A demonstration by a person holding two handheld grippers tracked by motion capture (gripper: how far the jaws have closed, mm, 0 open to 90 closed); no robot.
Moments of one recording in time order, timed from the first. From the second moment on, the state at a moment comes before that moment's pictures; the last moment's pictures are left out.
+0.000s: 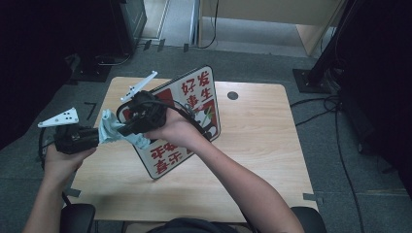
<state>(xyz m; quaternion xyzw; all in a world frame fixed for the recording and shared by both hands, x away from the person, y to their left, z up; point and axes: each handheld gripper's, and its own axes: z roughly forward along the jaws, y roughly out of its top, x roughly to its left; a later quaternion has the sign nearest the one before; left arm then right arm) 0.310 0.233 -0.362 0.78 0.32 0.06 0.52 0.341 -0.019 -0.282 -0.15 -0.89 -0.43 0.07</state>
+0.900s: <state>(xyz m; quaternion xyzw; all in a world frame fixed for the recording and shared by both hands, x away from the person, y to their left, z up) 0.314 0.229 -0.365 0.79 0.32 0.06 0.52 0.336 -0.025 -0.311 -0.15 -0.89 -0.42 0.07</state>
